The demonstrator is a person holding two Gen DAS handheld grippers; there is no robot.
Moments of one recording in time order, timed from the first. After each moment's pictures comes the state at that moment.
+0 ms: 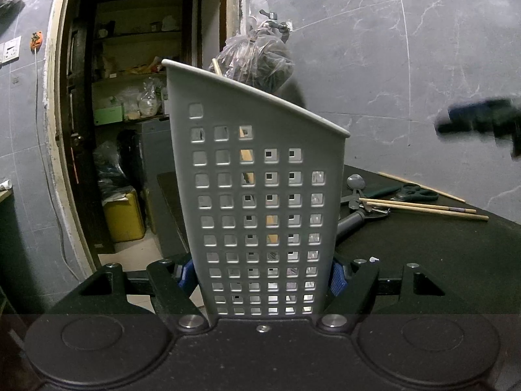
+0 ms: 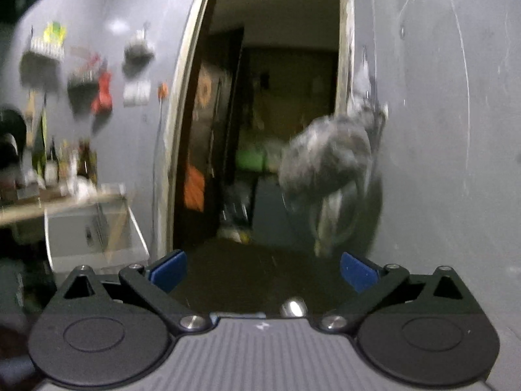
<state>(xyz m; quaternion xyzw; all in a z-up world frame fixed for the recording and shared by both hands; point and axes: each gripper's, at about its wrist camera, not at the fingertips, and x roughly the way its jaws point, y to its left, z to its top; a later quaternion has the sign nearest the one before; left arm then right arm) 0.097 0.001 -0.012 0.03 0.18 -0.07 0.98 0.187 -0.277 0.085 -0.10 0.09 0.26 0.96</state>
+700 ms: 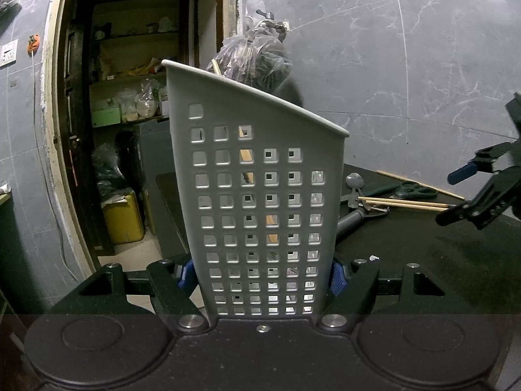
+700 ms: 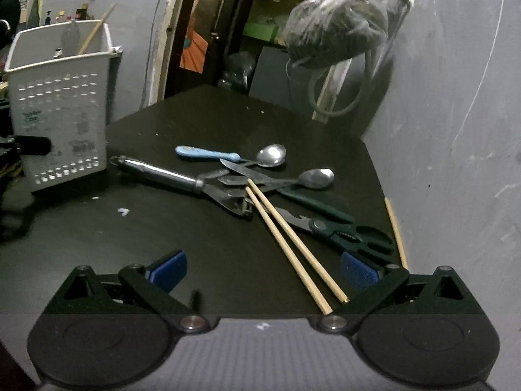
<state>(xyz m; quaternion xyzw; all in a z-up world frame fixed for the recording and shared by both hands) 0.099 -0.002 -0.011 0.04 0.18 -0.07 0.98 0.228 -0.291 0.009 -0.20 0.28 0.23 0.91</state>
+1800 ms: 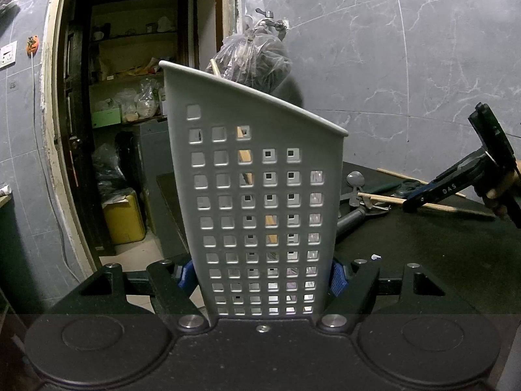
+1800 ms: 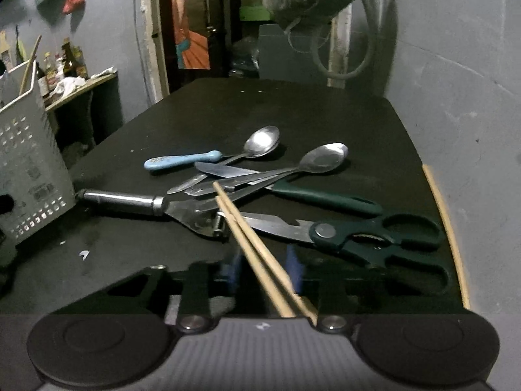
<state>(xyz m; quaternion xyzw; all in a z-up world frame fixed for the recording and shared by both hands) 0.099 -0.004 -0.012 0.04 0.18 -0.07 0.98 0.312 -0.312 -0.010 -0.09 0.34 0.29 0.89</state>
